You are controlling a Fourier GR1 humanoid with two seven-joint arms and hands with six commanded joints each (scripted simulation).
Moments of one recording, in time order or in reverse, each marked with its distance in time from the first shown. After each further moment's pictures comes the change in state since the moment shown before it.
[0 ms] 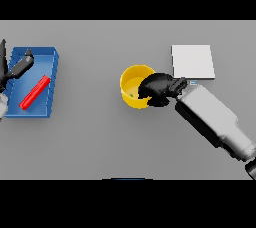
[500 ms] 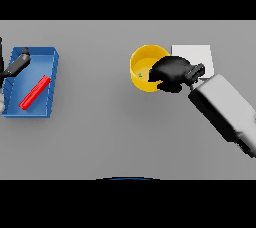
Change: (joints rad) left arm -0.001 0.017 0.014 -0.004 0.006 -0.002 -0.011; right arm -0.018 -0.091 -0.115 -0.116 -0.034 0.030 0.054
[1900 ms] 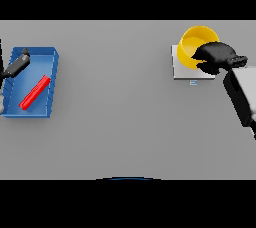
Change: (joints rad) left arm 0.007 0.012 -0.004 -0.020 -0.008 -0.011 0.030; right arm -0.075 -0.042 -0.190 0.600 0.058 -0.352 -0.140
